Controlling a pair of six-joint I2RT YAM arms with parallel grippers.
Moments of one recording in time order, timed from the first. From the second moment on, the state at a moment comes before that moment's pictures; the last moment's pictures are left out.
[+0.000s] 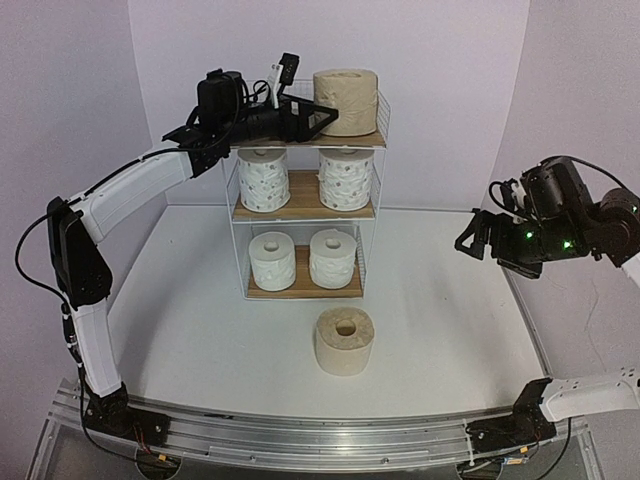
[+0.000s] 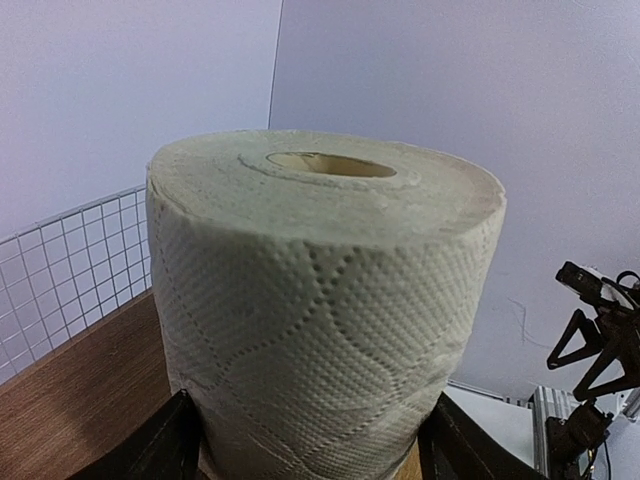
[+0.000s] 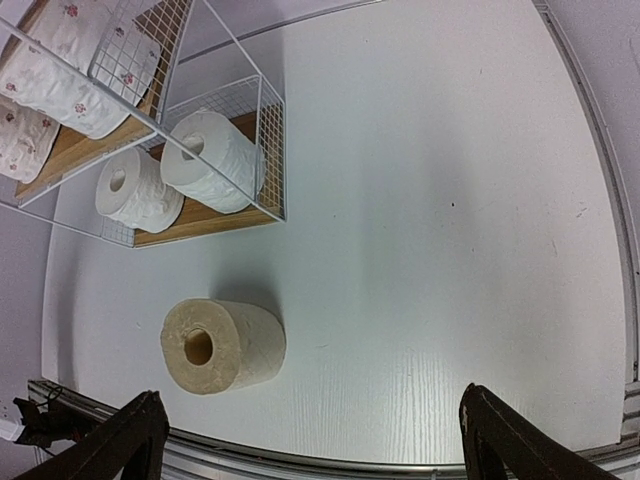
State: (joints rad) left arm -0.64 1.91 2.00 0.00 0.55 -0.16; right arm 0.75 1.04 1.42 -1.22 0.24 0.79
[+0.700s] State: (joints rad) left arm -0.64 1.87 1.99 -0.07 0.53 -0.15; right arm 0.75 1.04 1.42 -1.22 0.22 0.78
